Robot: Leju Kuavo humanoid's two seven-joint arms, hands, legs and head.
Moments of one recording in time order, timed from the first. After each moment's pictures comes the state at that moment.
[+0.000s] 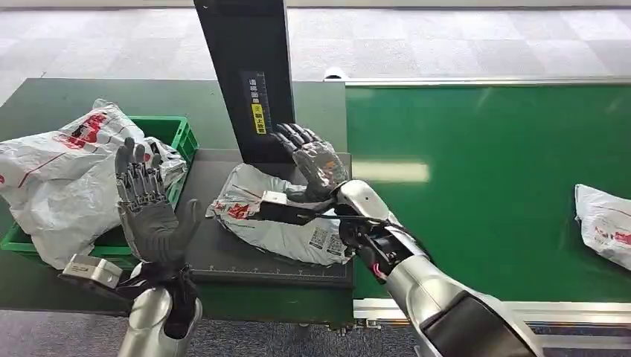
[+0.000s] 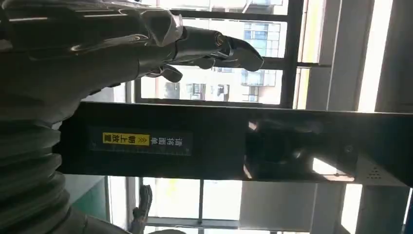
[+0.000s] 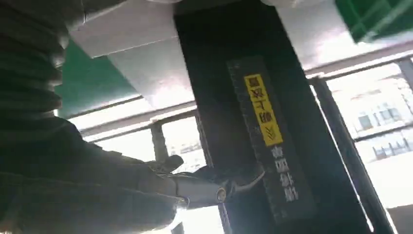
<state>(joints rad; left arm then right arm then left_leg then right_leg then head) -0.16 -0.19 -0.17 -1.54 0.02 0.20 -0.70 -0.89 0.24 0.66 -0.40 0.71 -0.41 -0.51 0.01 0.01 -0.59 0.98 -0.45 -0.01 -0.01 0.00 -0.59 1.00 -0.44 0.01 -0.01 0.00</state>
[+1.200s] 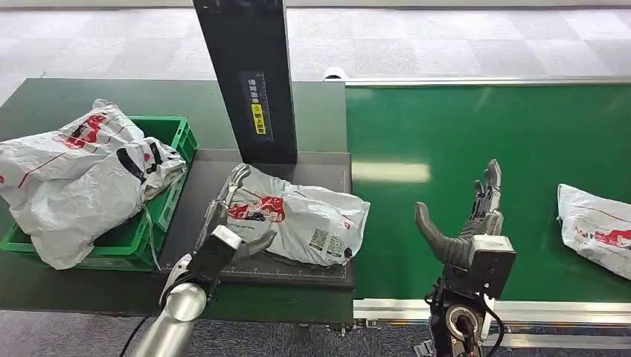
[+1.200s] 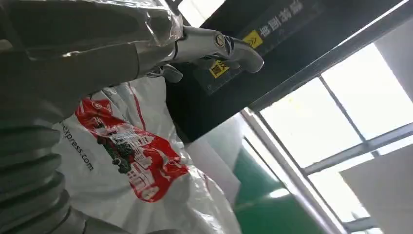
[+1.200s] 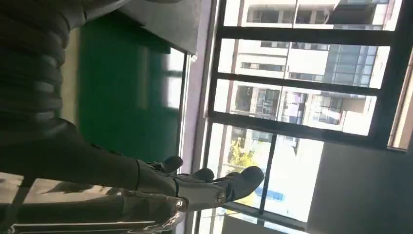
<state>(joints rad) -0.27 -0.15 -0.22 -1.22 -0.62 0.12 -0.41 -0.10 0.22 0.01 -1.53 0.26 -0.25 -0.52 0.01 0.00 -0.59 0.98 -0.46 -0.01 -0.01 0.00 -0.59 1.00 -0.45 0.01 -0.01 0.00</state>
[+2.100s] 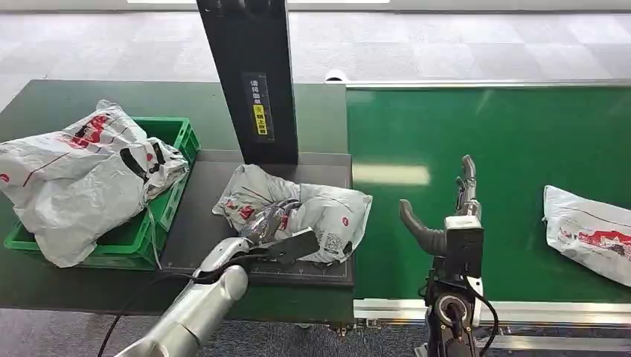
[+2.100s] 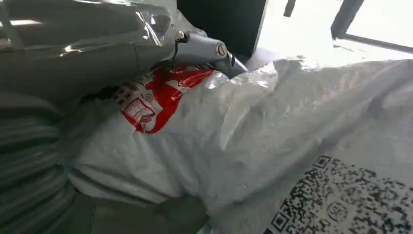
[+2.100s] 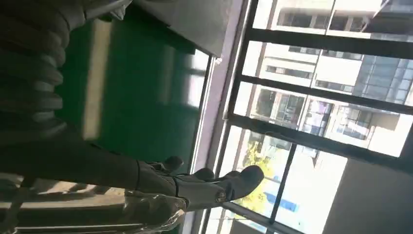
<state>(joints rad) -0.53 -0.20 -0.34 -0.72 -1.03 0.05 -0.13 -0.16 0.25 -0.05 -1.42 0.41 -0.23 -0.48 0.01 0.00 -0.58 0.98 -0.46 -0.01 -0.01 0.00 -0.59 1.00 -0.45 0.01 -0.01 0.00</state>
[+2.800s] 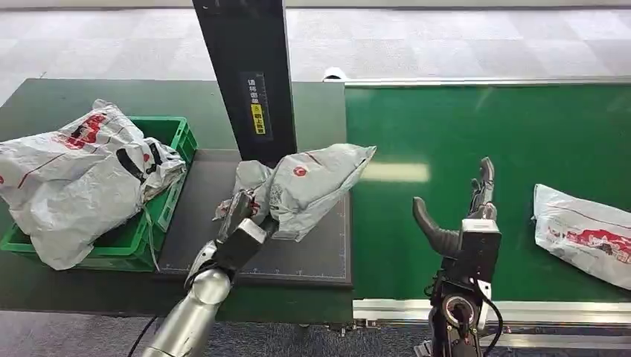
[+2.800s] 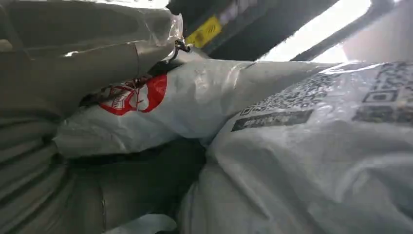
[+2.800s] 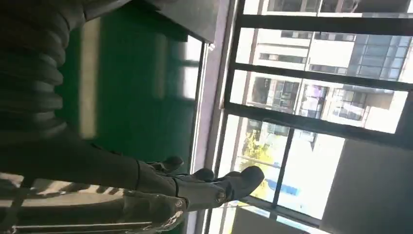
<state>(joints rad) -0.34 -0.23 -0.22 -1.11 -0.53 0.17 -0.58 -0.15 0.25 -0.07 -1.44 0.34 -0.24 -0.51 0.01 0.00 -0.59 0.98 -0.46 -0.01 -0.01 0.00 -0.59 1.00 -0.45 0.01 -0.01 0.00</state>
